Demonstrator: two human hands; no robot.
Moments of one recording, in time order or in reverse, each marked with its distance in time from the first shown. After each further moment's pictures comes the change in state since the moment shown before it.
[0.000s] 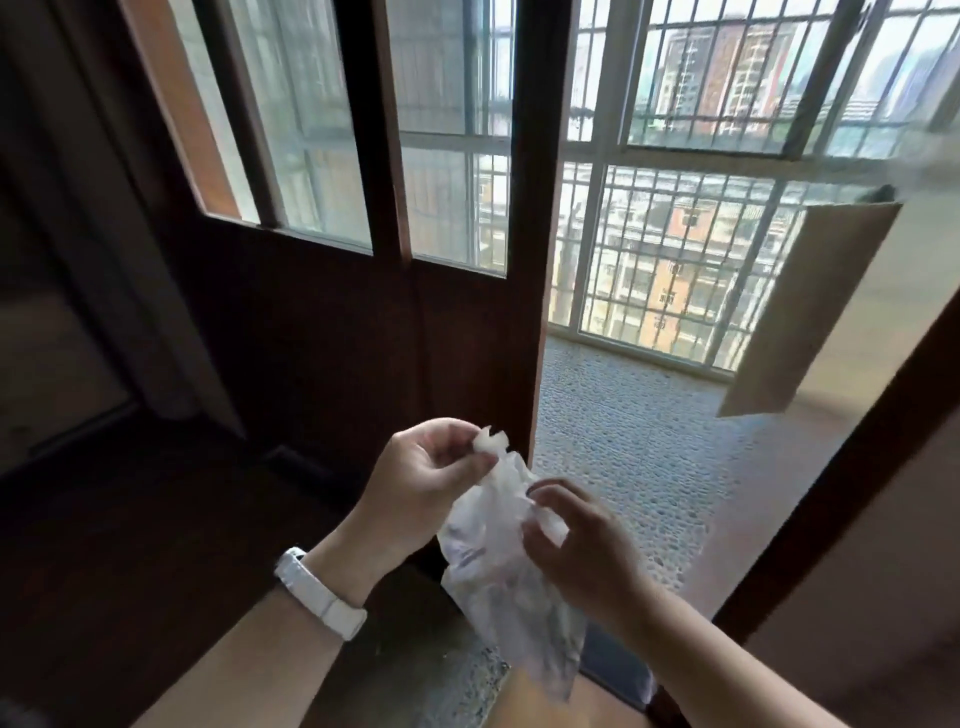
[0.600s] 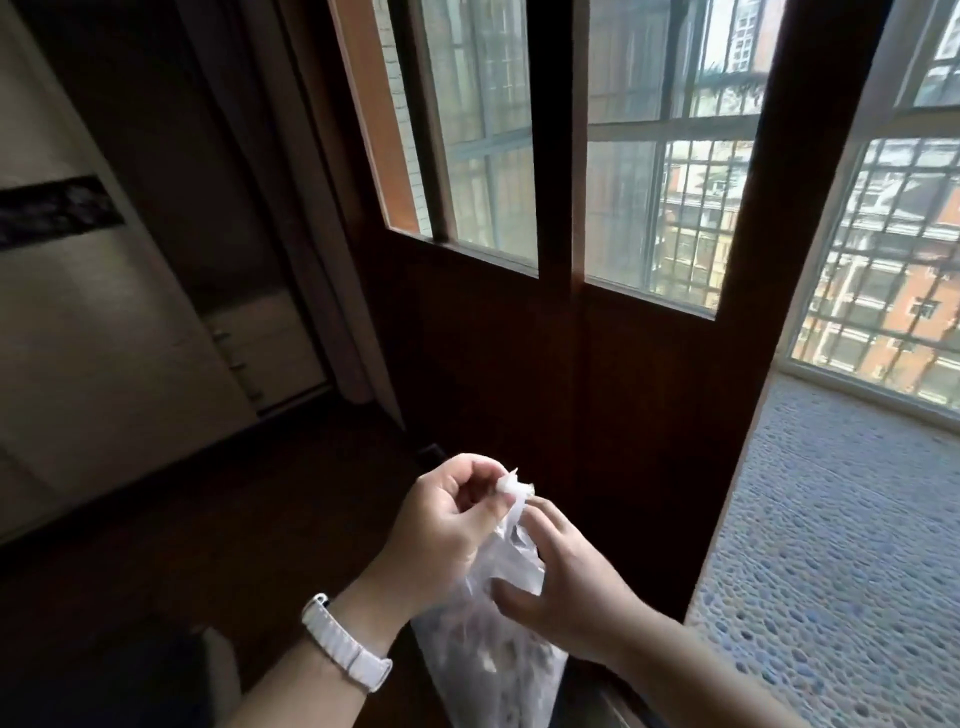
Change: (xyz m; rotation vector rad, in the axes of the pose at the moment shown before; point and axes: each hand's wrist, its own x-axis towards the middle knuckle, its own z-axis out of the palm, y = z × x) left_hand 0.088 -0.045 -0.111 0.220 0.320 -0.055; right_hand 0.167 -0.022 0.143 0.225 -0.450 -0.303
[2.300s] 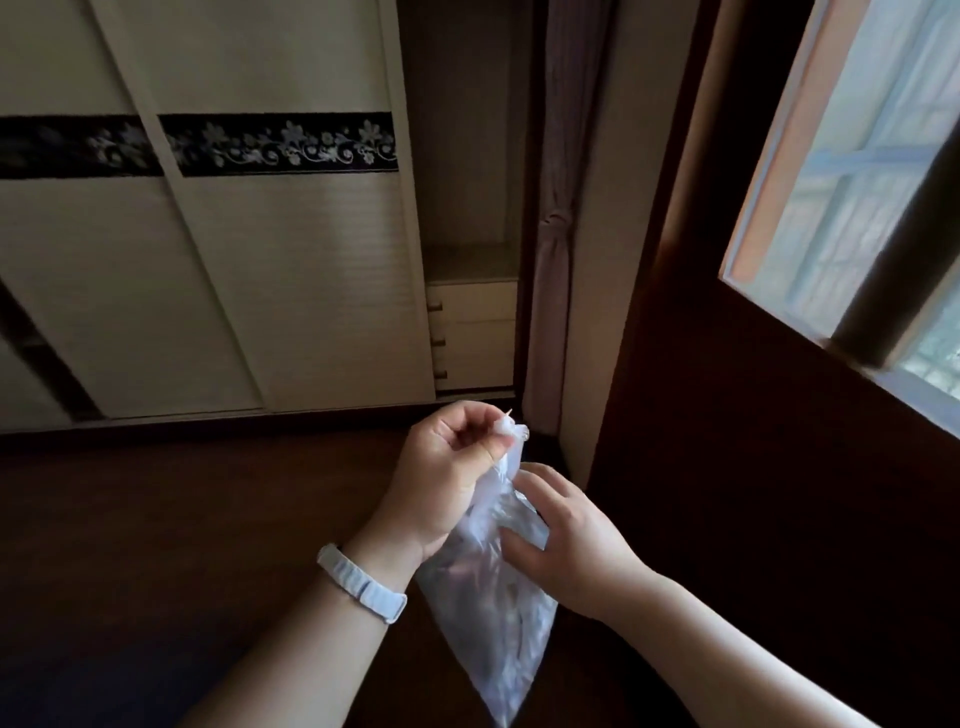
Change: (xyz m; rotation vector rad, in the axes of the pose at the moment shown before) left_hand 0.341 -0.152 -0.441 -0.222 0.657 0.013; right_hand 0.587 -0.039 0.282 0.037 -0.309 -0.426
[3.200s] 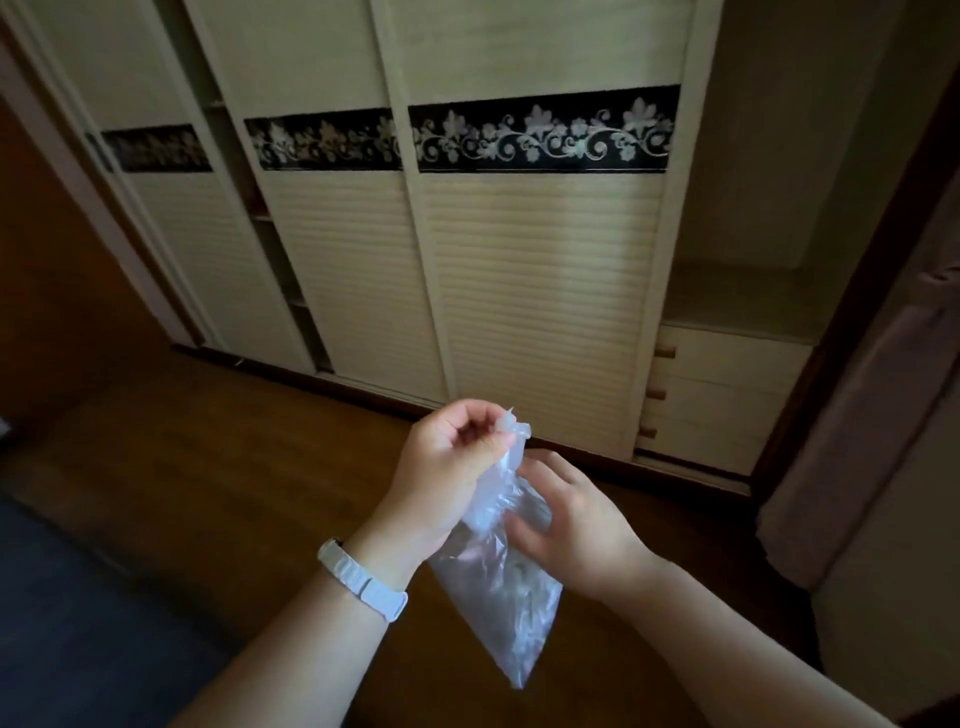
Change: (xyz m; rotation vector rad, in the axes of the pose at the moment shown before) left_hand 0.325 -0.043 -0.234 0.236 0.536 -0.041; right_hand 0.448 0.059 0.188 0.235 -0.287 -0.386
